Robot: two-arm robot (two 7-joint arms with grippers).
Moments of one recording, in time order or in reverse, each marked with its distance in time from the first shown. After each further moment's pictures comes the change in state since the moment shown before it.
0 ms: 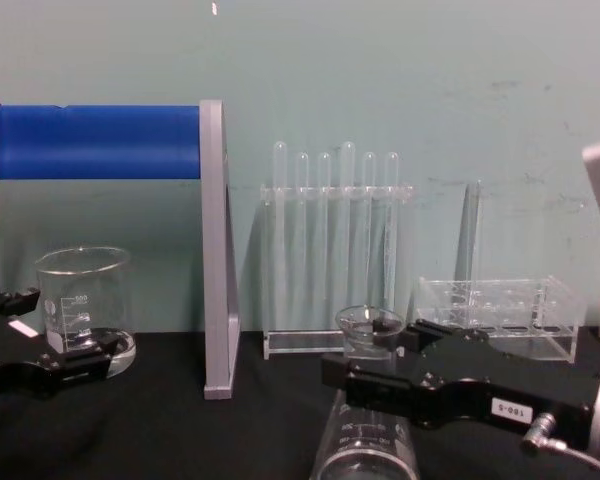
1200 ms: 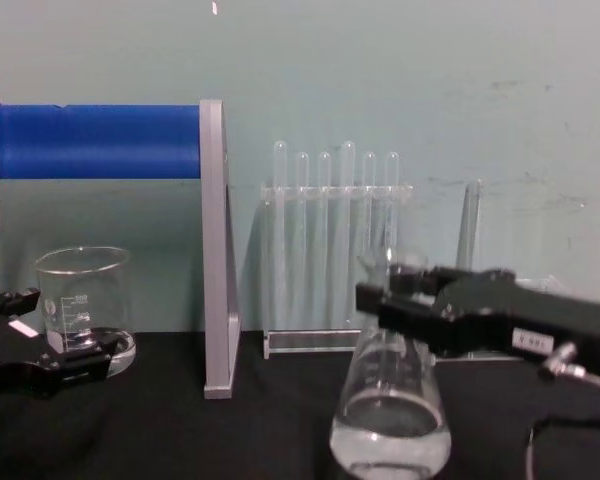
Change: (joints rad) left arm 0.000 0.000 0.000 0.000 0.000 0.000 0.000; right arm -0.023 0.029 0.044 -0.135 -0.022 0.075 -0.093
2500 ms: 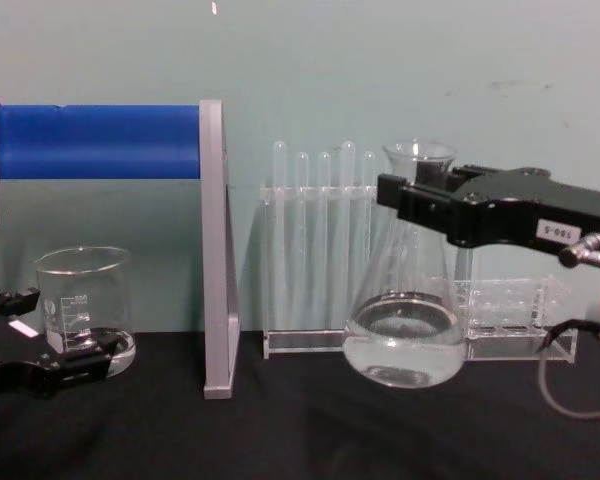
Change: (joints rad) left arm 0.000 0.000 0.000 0.000 0.000 0.000 0.000; right arm -0.041 0.006 0.072 -0.188 -0.005 0.082 -0.099
